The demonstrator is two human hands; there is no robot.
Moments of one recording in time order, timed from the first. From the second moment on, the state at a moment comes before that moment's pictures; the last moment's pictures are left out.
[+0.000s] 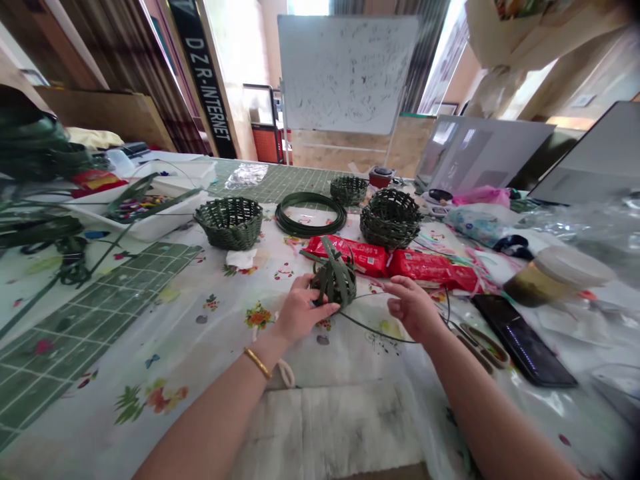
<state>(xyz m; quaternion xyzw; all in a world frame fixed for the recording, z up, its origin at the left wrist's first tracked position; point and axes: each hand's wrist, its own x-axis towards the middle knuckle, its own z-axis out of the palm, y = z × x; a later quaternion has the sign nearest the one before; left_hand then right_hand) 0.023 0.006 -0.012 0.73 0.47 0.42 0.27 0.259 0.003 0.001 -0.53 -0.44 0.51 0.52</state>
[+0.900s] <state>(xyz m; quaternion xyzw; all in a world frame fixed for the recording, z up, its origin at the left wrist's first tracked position) 0.026 0.011 -0.017 0.72 0.44 0.43 0.33 0.207 -0.021 0.010 -0.58 -0.78 0.17 0.17</state>
